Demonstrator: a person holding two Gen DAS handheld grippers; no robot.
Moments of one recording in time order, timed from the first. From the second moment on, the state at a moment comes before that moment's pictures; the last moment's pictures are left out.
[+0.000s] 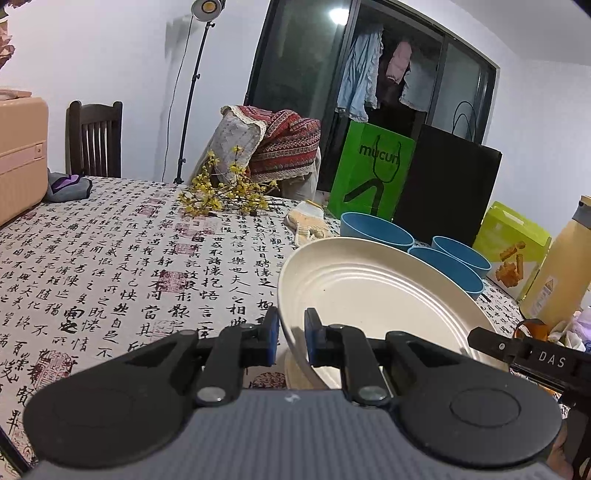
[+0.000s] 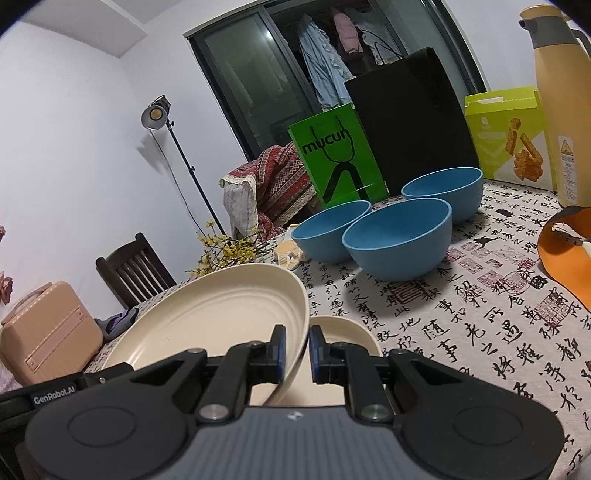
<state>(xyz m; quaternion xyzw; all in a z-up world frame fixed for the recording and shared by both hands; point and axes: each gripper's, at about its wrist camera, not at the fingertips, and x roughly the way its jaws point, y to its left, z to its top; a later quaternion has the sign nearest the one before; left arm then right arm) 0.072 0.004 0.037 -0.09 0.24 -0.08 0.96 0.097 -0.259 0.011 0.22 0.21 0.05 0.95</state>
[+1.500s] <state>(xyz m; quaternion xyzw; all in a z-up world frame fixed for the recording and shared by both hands) 0.095 -0.027 0.011 -0.05 0.26 -0.09 0.96 0.111 -0.281 -0.013 0.21 0.23 0.03 0.95</state>
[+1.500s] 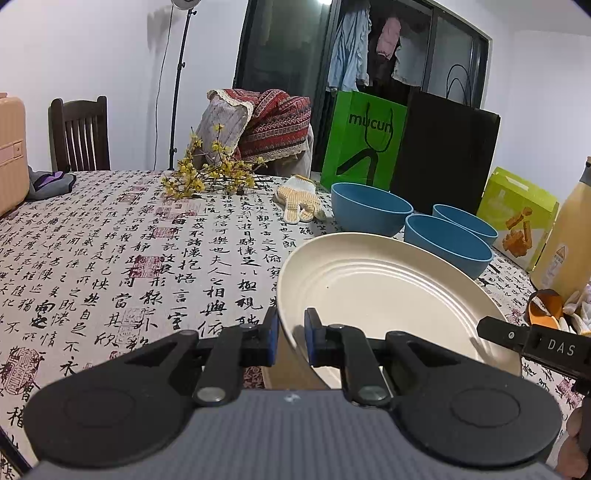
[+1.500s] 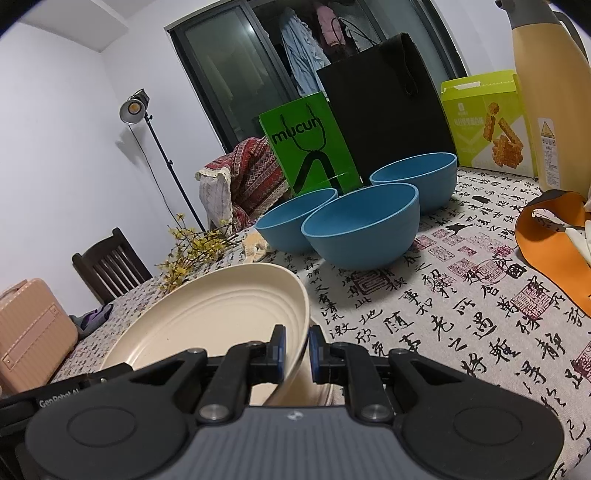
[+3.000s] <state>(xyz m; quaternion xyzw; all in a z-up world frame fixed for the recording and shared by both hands) 0.098 -0.042 -0.010 0.01 0.27 -0.05 0.96 0.117 -0.256 -0.026 0.11 0.23 0.00 0.97</state>
